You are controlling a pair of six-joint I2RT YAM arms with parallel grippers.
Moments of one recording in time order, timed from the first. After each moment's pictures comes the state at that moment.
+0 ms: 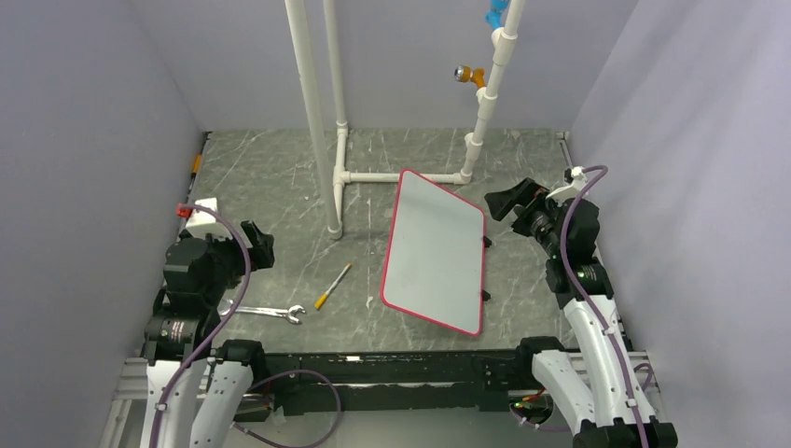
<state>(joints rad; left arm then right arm) -0.06 0.46 0.81 -0.68 -0.03 -0.25 0.04 0.76 0.74 -0.21 -0.22 0.60</state>
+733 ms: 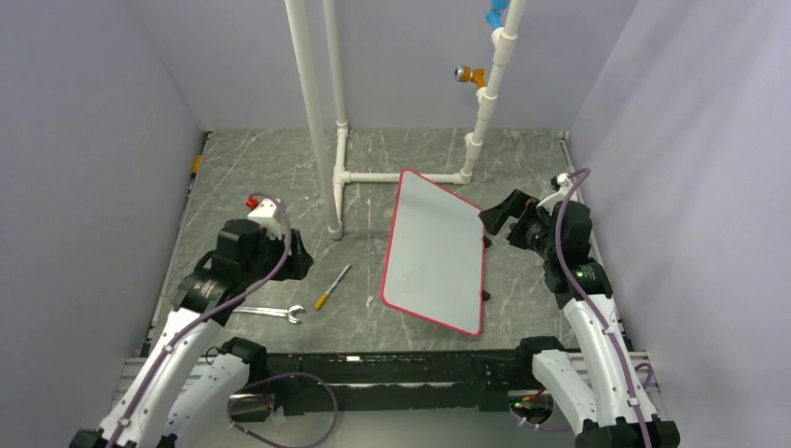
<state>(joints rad) -0.30 0.67 0.76 -0.70 0.09 -0.30 0.06 0.76 0.74 -0.37 -0.23 0.55</state>
